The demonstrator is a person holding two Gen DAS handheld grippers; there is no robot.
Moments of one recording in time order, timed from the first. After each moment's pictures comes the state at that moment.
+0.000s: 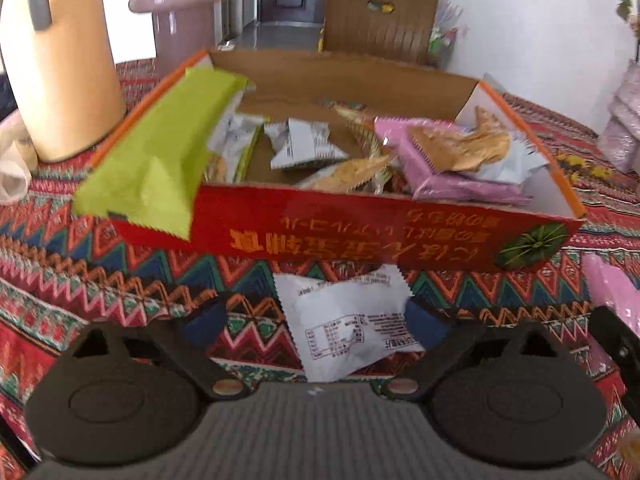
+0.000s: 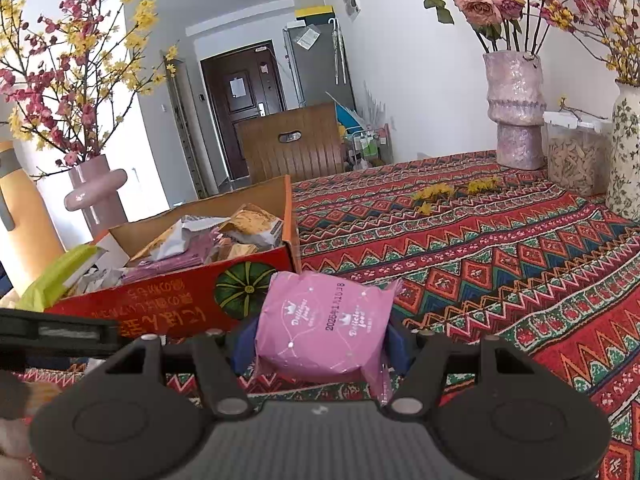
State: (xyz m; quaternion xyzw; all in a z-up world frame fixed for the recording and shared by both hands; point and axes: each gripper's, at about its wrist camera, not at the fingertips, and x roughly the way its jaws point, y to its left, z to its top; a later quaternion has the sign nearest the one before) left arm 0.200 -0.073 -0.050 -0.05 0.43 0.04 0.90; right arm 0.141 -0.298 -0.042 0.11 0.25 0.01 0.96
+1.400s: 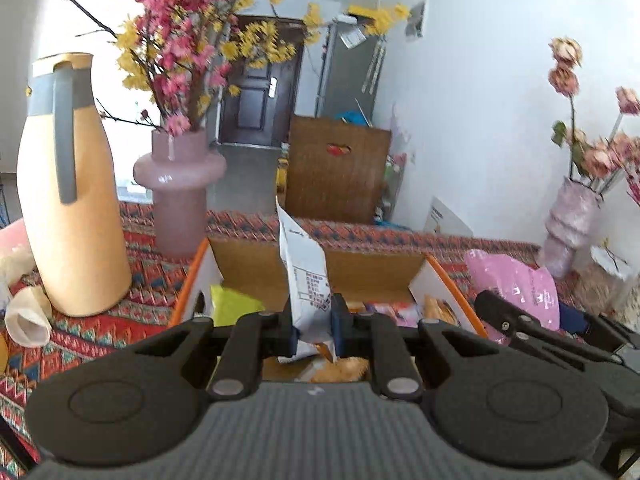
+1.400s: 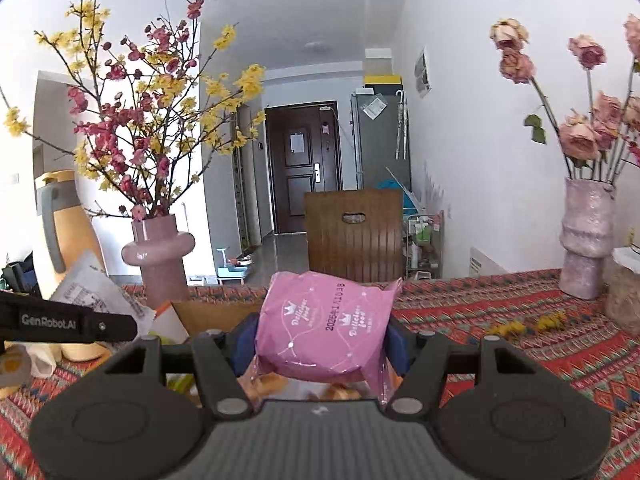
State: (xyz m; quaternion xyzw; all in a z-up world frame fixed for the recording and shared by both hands) left arm 0.180 -0.026 0.063 -0.07 0.23 -0.02 0.97; right arm 0.183 -0.227 0.048 0.04 0.14 0.07 0.99
